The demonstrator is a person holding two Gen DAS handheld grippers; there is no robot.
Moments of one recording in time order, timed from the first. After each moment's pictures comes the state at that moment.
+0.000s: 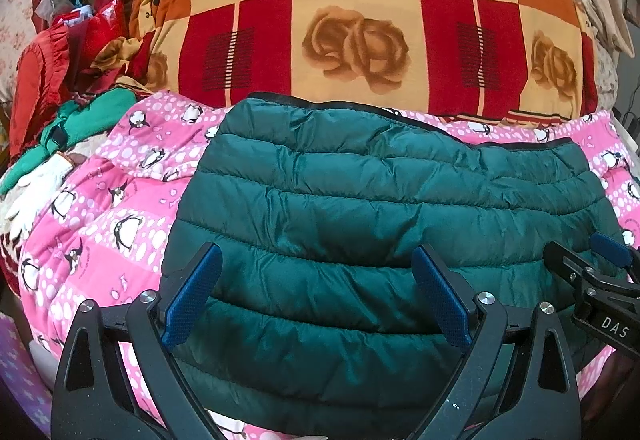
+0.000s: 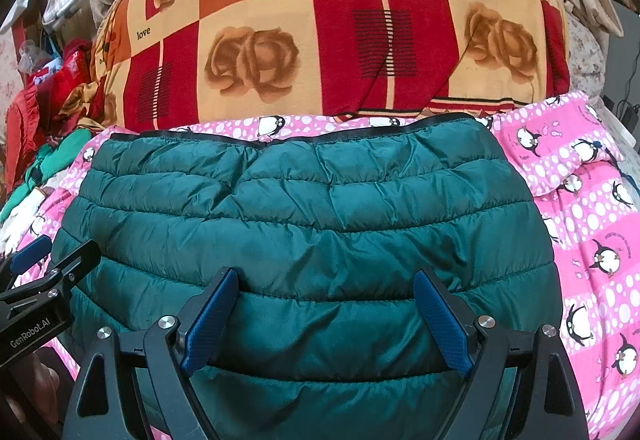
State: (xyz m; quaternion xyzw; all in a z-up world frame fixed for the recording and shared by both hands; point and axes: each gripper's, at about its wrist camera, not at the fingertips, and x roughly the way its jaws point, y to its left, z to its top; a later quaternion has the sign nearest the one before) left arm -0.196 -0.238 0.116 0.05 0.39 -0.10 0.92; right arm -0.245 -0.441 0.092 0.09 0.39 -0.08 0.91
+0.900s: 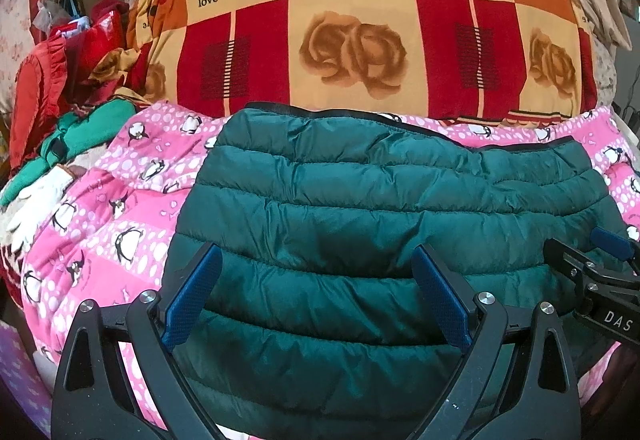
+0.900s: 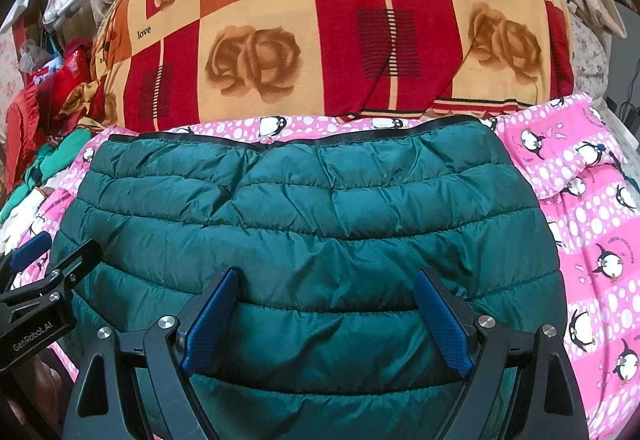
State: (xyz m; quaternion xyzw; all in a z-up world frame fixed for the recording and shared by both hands) left arm -0.191 -0.237 0.116 0.07 0.37 -0.11 0.92; right arm -0.243 -0.439 0.093 0.09 0.39 -0.08 0.91
